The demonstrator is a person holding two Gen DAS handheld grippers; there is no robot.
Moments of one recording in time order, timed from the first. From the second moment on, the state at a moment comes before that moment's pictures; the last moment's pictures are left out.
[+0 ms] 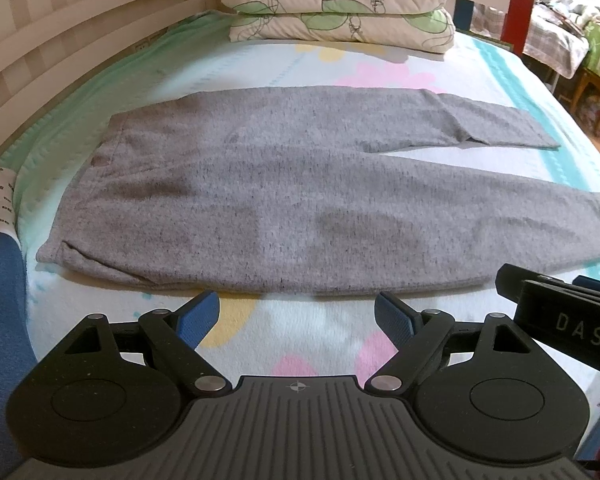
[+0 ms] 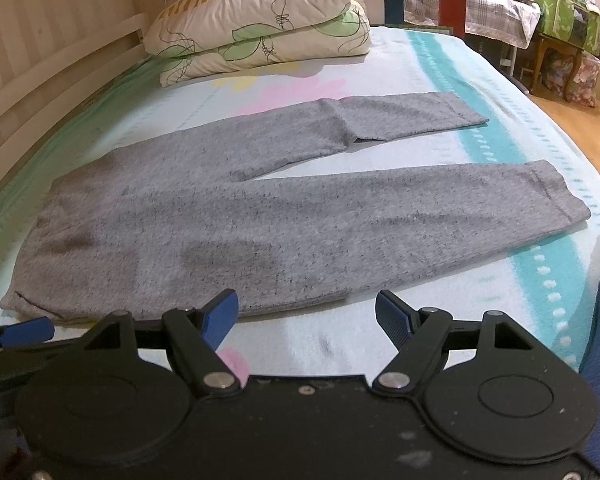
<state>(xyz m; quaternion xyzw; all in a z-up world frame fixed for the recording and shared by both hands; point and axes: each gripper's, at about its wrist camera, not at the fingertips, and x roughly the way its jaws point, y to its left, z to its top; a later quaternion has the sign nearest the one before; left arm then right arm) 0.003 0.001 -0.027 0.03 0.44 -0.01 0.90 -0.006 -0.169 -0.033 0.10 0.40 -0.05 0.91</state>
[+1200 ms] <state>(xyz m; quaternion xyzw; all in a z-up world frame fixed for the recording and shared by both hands) 0.147 0.001 -0.058 0.08 0.45 -0.04 0.89 0.145 -0.241 -0.076 0.10 0.45 -0.02 0.89</state>
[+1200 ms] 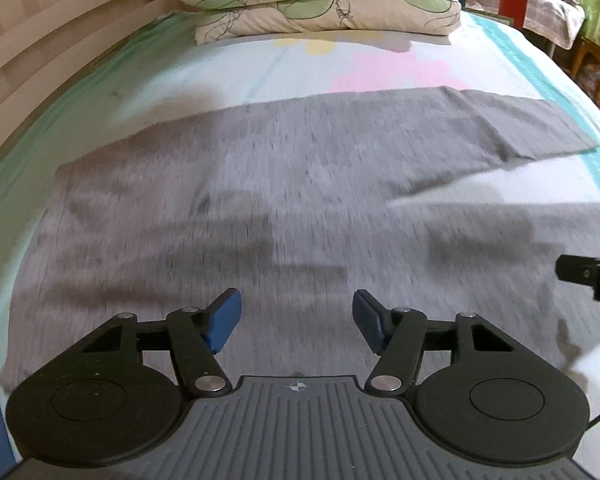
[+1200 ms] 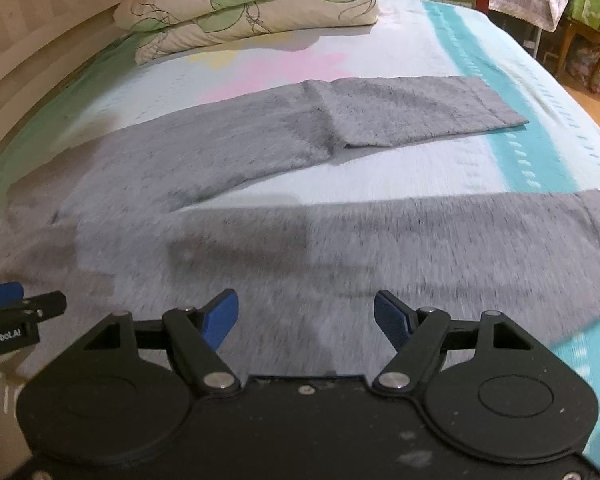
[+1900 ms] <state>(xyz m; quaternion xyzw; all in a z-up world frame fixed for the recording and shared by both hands) 0.299 -0.003 -0.073 0.09 0.44 -0.04 0.89 0.440 -0.301 -0.072 0.10 0.42 0.05 0.90</state>
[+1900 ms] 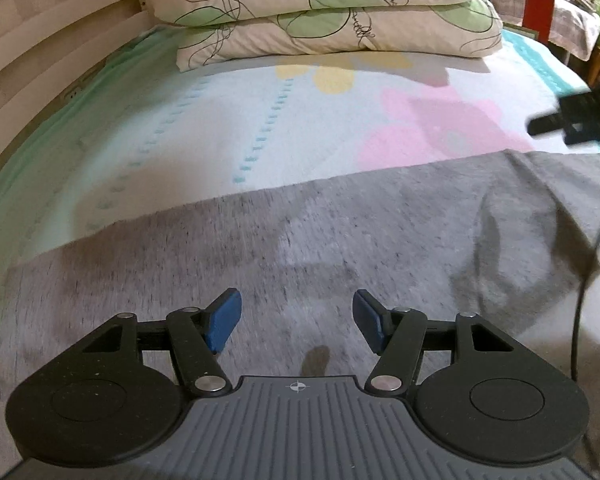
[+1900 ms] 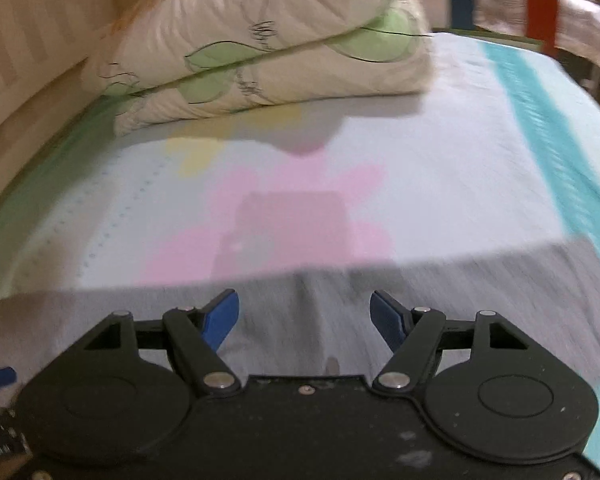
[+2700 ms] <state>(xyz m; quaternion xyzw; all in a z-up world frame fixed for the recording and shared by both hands) 0.317 -0.002 -0.055 0.09 0.42 -0.03 0.90 0.445 -0.308 -0.102 0.07 0.50 0.09 0.86</state>
